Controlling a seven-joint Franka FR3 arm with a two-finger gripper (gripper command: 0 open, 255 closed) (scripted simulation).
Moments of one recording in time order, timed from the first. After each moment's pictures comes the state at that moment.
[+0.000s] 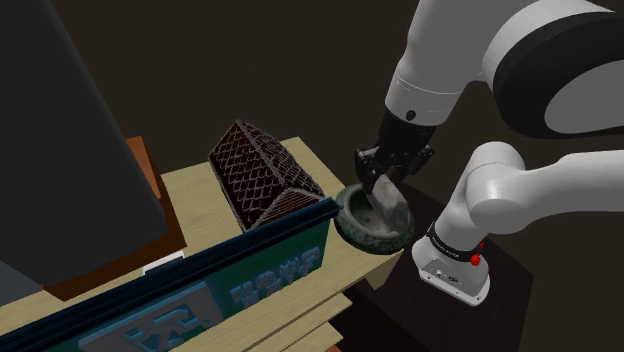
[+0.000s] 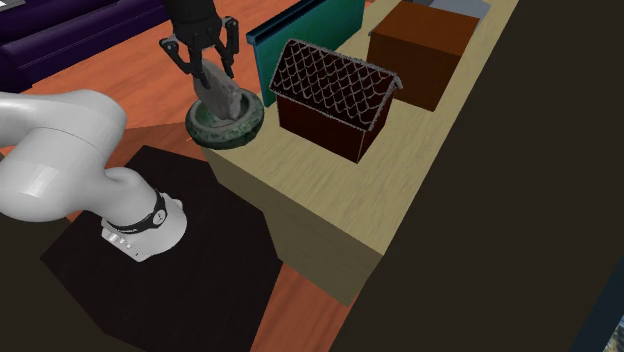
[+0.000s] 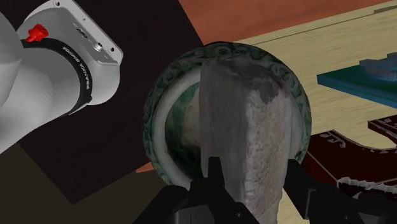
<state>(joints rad) 0.26 -1.06 0.49 -2.58 0.36 1.61 1.08</state>
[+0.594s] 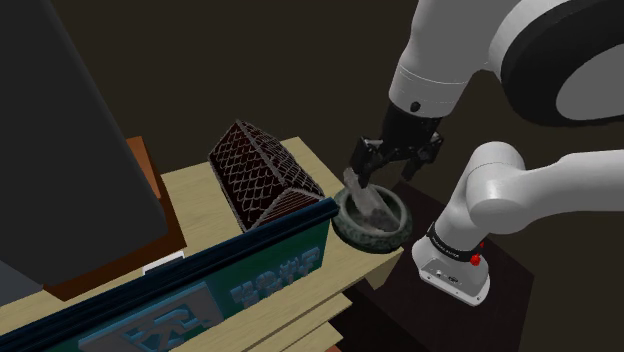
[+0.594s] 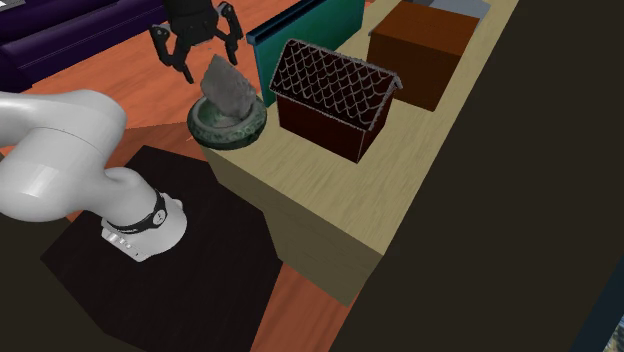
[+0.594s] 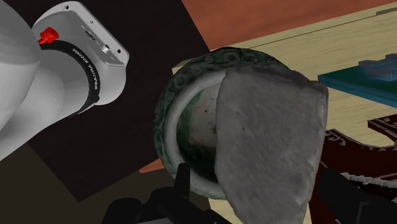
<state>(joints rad) 0.26 -1.06 0.47 -2.54 0.35 1.57 1.08</state>
